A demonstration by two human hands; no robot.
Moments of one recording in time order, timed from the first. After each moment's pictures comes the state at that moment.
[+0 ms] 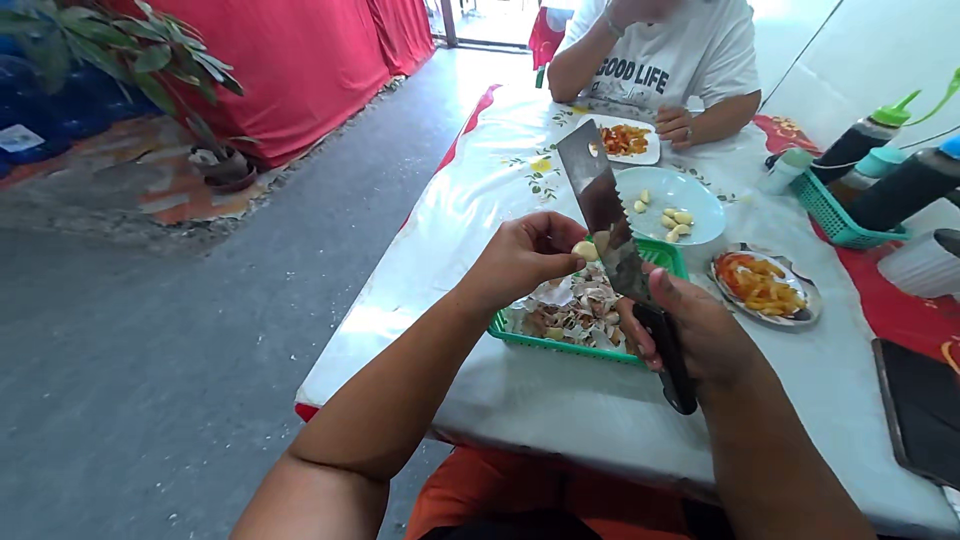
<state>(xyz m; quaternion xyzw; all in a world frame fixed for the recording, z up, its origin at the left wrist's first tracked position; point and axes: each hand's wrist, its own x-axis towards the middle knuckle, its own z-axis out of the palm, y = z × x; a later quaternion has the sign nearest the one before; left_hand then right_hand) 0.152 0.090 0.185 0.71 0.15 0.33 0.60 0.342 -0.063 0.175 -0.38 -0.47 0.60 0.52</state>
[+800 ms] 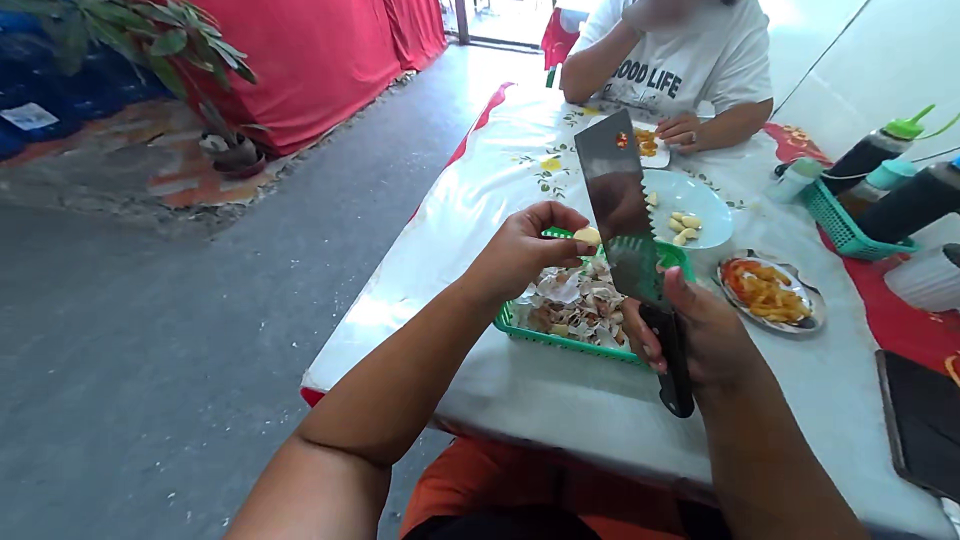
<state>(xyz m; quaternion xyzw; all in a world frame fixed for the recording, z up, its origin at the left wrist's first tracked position) 0.153 0.092 0.183 0.62 0.15 0.34 0.69 0.339 -0.062 0.173 -0.35 -0.46 0.62 0.53</state>
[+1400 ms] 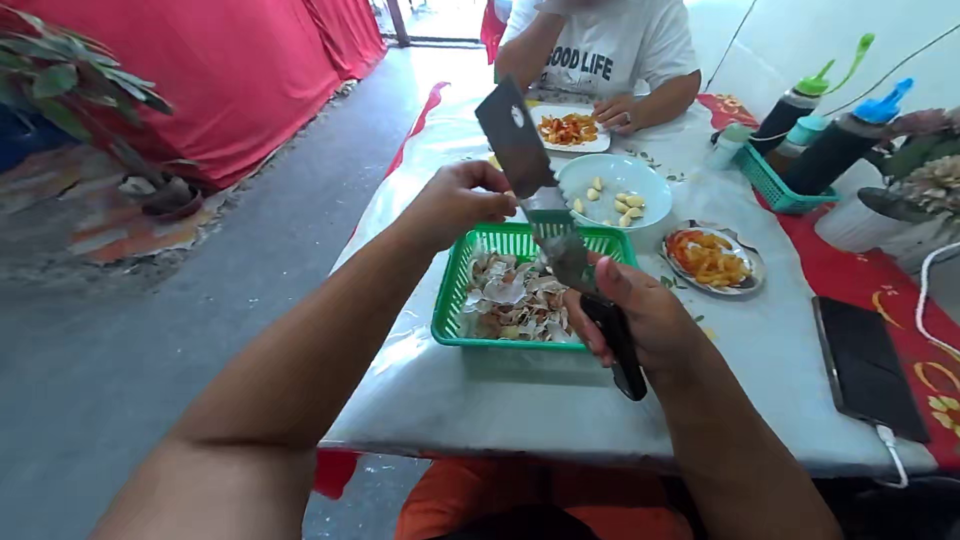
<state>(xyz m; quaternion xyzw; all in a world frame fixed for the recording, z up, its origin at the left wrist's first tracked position) 0.182 0.142 0.216 0.77 0.24 0.27 0.53 0.335 -0.074 0.184 -0.35 -0.48 0.58 0.56</state>
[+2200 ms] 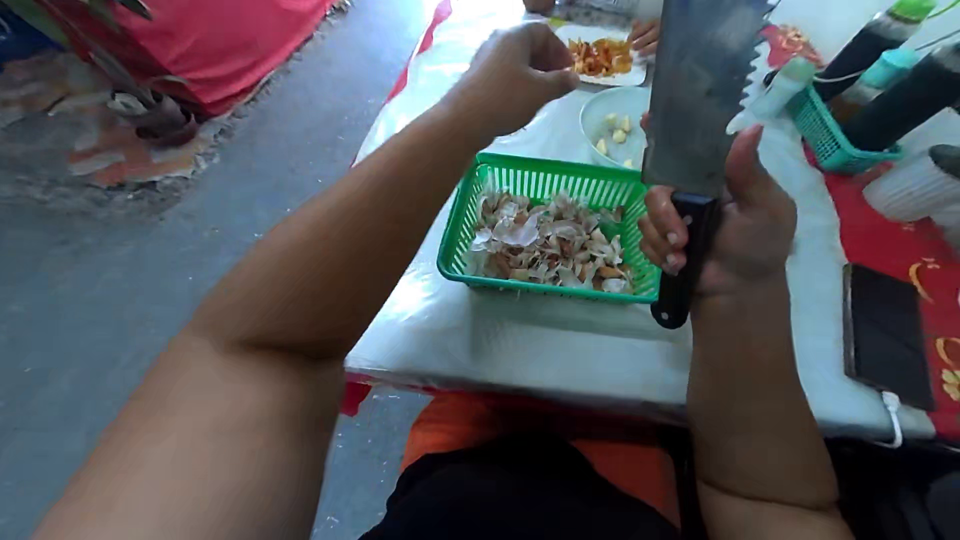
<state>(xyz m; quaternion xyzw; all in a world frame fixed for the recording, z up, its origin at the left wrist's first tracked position) 0.225 0.154 0.236 0.87 0.26 0.25 0.35 0.374 -0.071 0.185 -0.29 -0.42 0.55 0.66</state>
